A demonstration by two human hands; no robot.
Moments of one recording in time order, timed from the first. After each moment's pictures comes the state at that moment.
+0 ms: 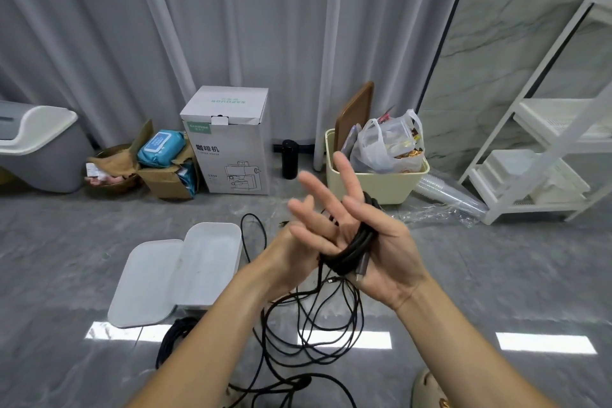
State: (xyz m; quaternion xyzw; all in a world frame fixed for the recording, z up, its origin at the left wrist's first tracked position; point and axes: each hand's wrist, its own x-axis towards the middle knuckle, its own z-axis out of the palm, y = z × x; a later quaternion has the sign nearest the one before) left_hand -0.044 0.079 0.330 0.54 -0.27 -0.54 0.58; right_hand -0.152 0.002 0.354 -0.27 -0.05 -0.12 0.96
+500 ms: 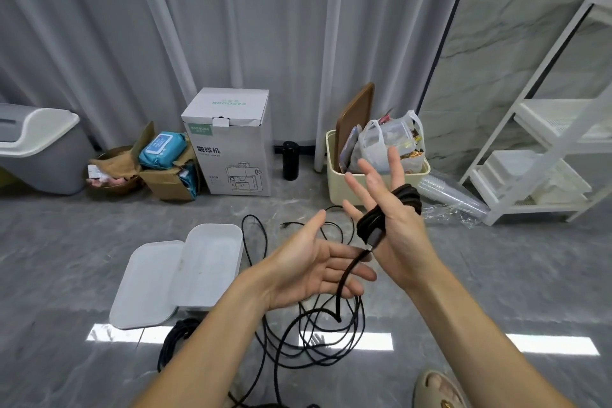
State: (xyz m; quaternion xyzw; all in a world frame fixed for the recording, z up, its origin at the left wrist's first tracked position) left_hand -0.045 0.079 0.331 0.49 -0.21 -0.71 0.46; right_hand -0.149 -0.023 0.355 -0.45 0.21 -0.36 0.79
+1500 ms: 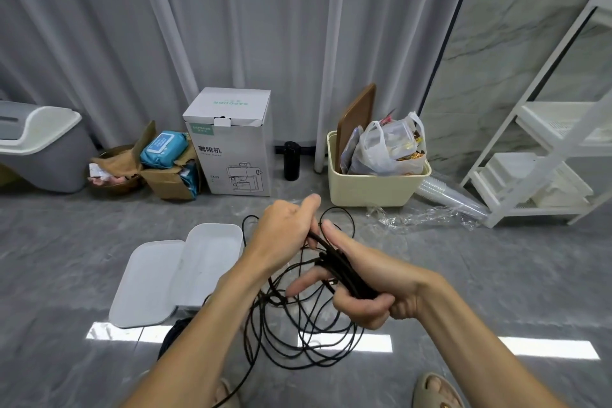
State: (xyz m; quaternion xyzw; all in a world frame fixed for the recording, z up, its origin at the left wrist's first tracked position) left_hand -0.026 0.076 0.344 0.74 -0.36 -0.27 0.50; right_hand -0.168 -0.010 0.355 -0.55 0.18 0.27 0.77
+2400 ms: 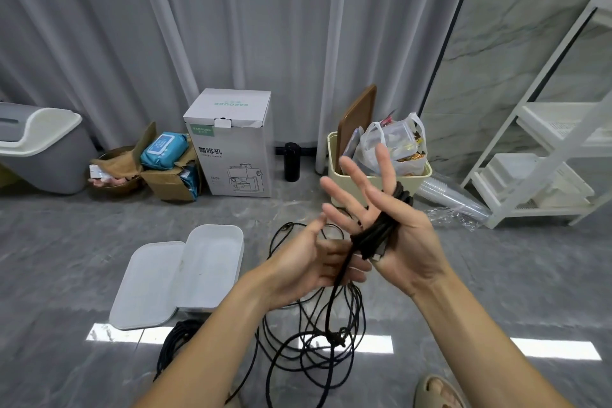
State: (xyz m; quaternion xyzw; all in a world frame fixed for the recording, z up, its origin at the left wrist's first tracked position) left_hand -0.041 0.076 0.321 0.53 -0.24 -0.66 0.47; right_hand -0.157 -0.016 0.364 -0.33 0.05 -0.26 0.91
